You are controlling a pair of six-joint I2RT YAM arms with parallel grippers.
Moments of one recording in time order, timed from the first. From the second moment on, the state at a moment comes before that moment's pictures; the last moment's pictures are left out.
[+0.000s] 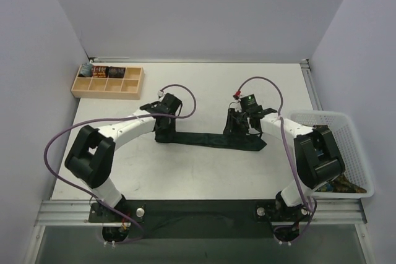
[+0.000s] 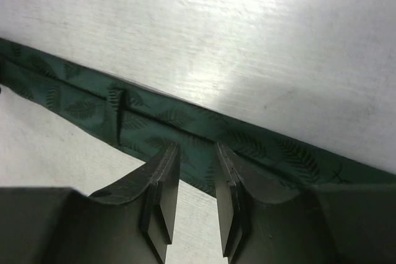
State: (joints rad) left arm -0.61 1.69 1.11 -0.59 -0.29 -0.56; right arm 0.39 1.61 0.86 -0.25 -0.22 0.42
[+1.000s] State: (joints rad) left arm -0.08 1.31 0.76 -0.58 -0.08 -0.53; right arm 0.88 2.20 1.81 -0.53 -0.32 -0.34
